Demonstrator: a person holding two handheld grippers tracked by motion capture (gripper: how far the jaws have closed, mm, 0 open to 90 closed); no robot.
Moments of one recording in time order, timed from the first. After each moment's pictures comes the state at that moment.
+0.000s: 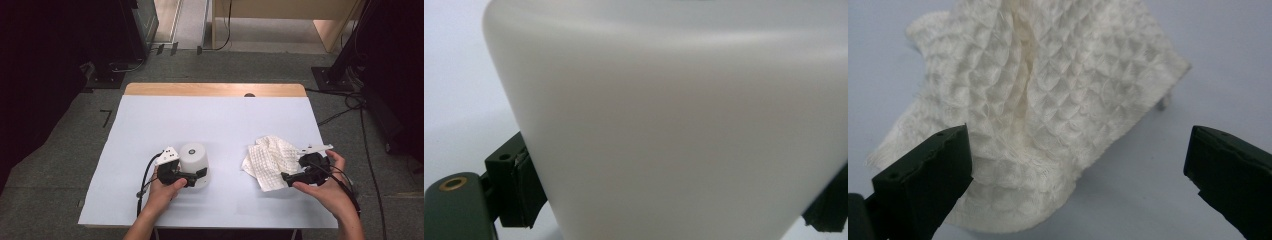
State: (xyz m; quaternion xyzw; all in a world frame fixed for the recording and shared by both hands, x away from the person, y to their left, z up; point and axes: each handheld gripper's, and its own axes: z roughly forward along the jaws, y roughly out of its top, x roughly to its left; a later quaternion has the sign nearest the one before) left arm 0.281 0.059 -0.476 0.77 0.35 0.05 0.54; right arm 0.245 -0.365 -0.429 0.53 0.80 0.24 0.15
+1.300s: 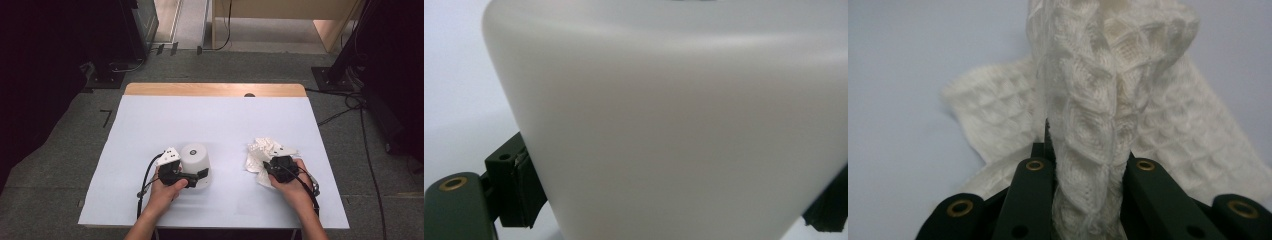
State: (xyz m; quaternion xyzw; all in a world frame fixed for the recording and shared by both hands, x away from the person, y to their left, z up) left arm 0.280 0.055 -0.475 0.76 0.34 0.03 0.55; right arm 0.267 -0.300 -0.479 0.51 0.78 0.30 0.19
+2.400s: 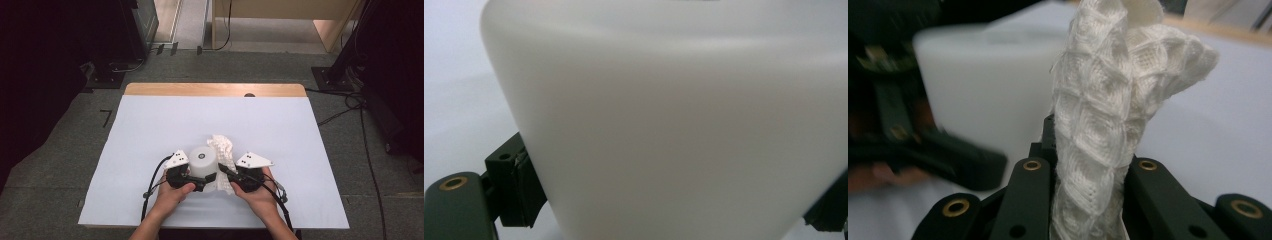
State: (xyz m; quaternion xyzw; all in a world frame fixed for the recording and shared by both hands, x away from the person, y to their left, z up) left arm 0.272 0.033 -0.479 0.78 0.31 0.03 0.55; right arm 0.239 -0.201 -0.447 0.38 0.76 0.51 0.16
